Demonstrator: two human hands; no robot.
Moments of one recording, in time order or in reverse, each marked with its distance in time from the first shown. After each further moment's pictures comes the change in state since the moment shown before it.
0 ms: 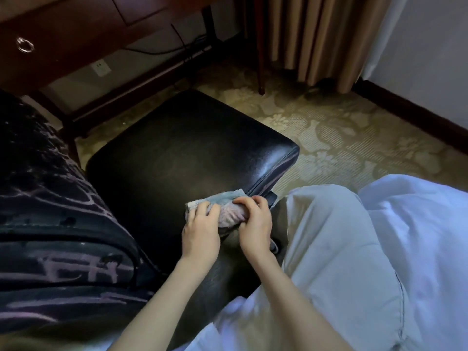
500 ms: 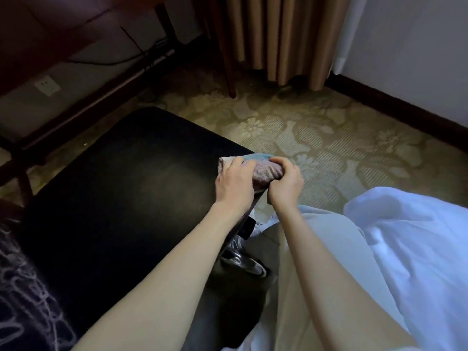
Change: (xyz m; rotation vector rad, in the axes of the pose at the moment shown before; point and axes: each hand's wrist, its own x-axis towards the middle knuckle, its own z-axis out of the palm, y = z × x) left_hand 0.182 0.132 0.024 -0.129 0.027 0.255; right_hand 0.184 0.057 -0.073 0.088 0.348 0.259
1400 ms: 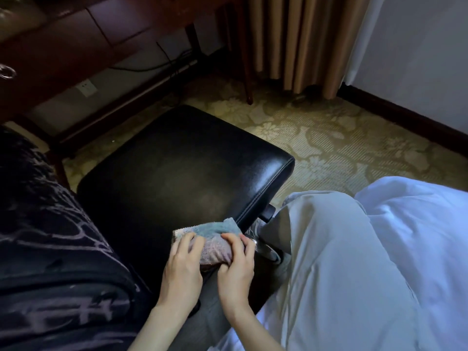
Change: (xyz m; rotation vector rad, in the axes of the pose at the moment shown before) left_hand -0.240 -0.125 -0.042 0.007 0.082 -0.064; right_hand -0.280 -0.001 0.031 0.076 -0.243 0.000
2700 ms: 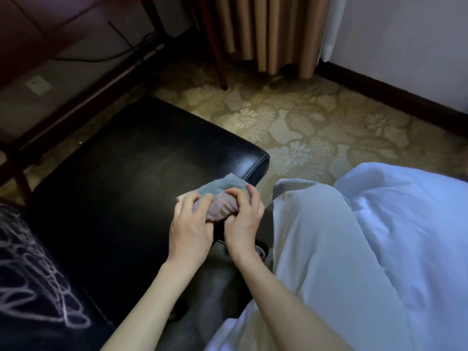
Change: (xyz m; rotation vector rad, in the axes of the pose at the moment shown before) left_hand 0.099 0.064 0.036 -0.061 0.068 0.114; right_hand 0.121 -0.007 -0.047 0.068 0.128 -0.059
